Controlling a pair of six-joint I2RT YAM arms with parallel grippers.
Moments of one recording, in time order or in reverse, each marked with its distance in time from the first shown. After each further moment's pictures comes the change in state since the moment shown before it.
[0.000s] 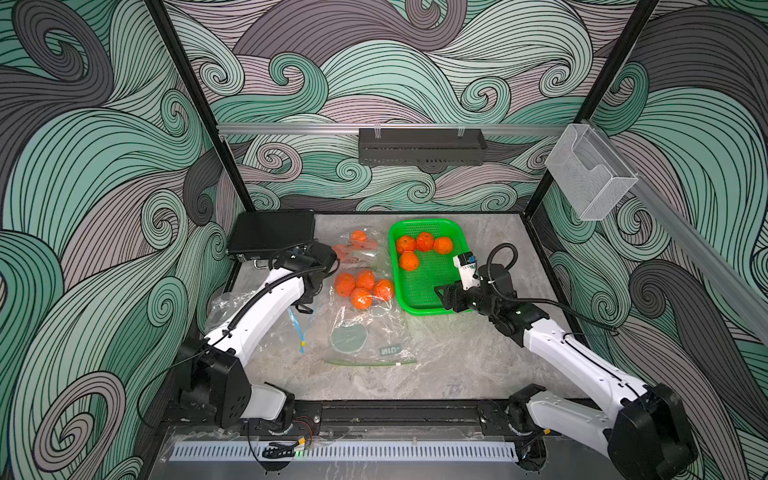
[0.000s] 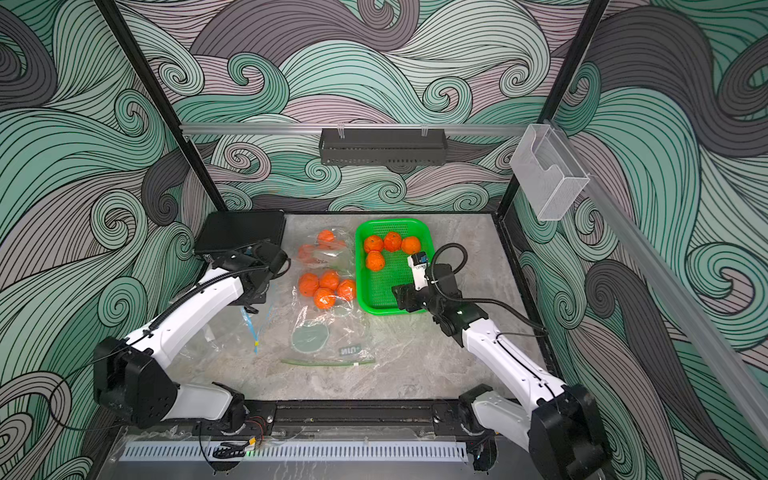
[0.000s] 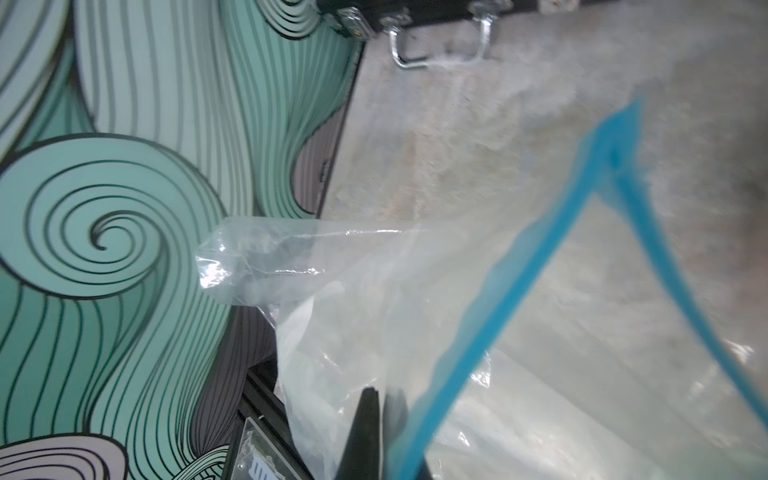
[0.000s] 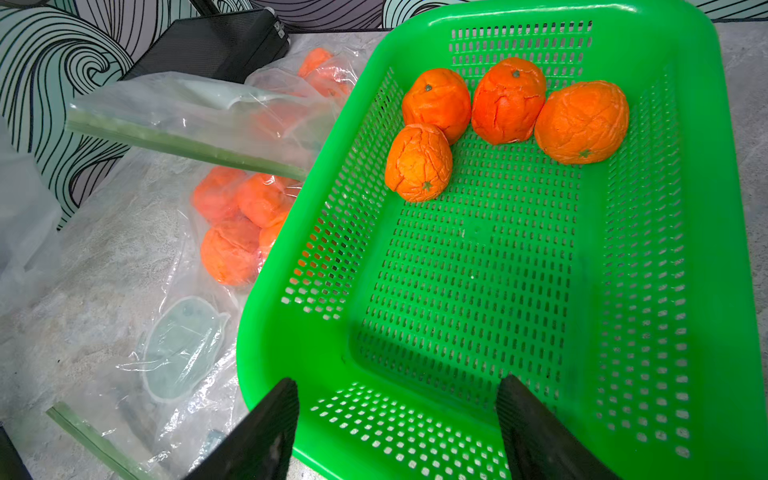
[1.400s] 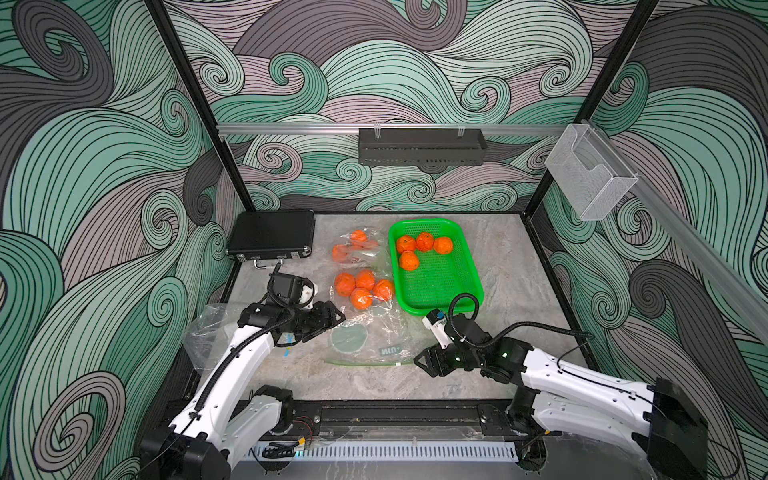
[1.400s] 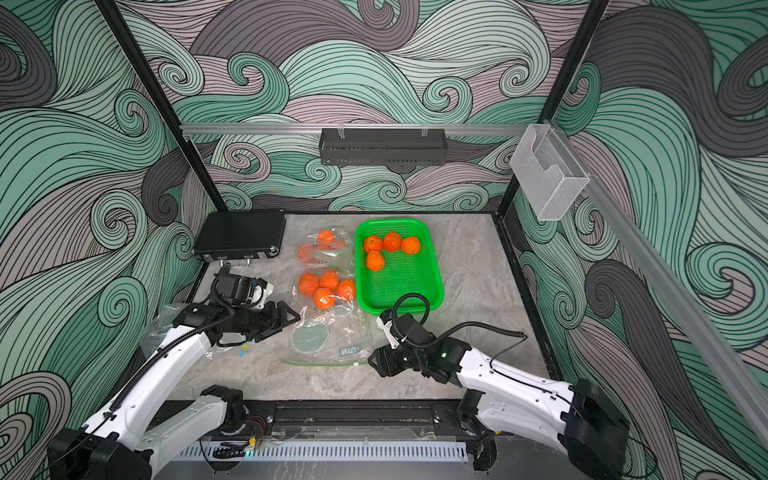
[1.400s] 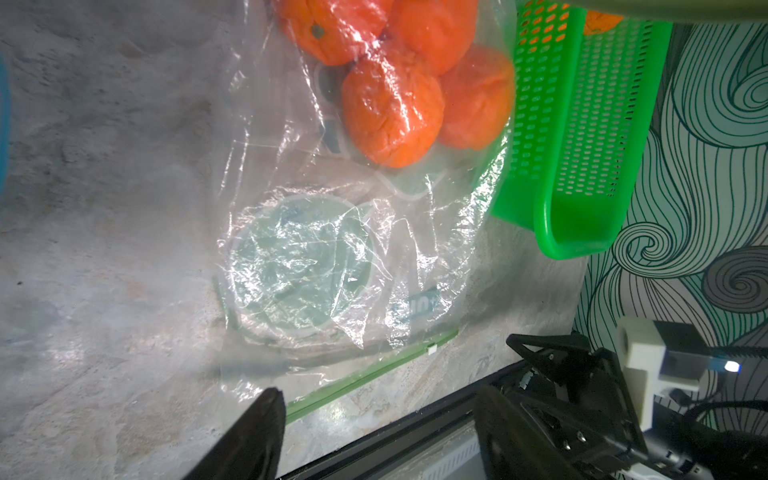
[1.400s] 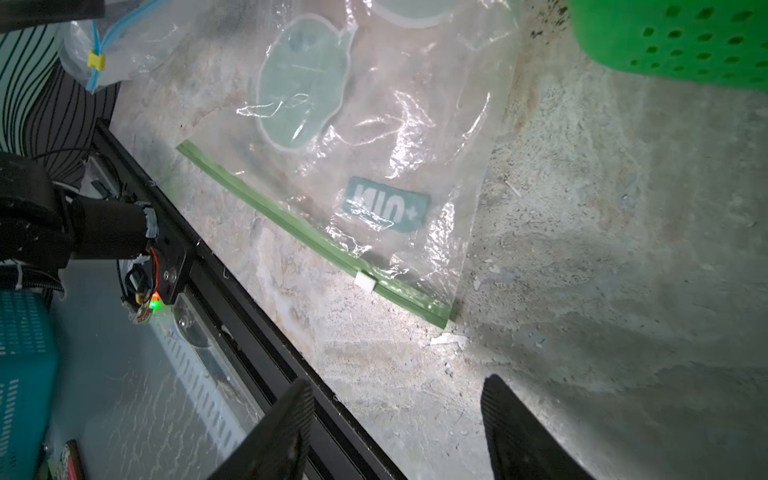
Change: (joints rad) left arm 0.098 -0.395 -0.444 0.430 1.268 -0.014; right arm 0.511 -0.090 -0.214 -0.114 -0.017 0.420
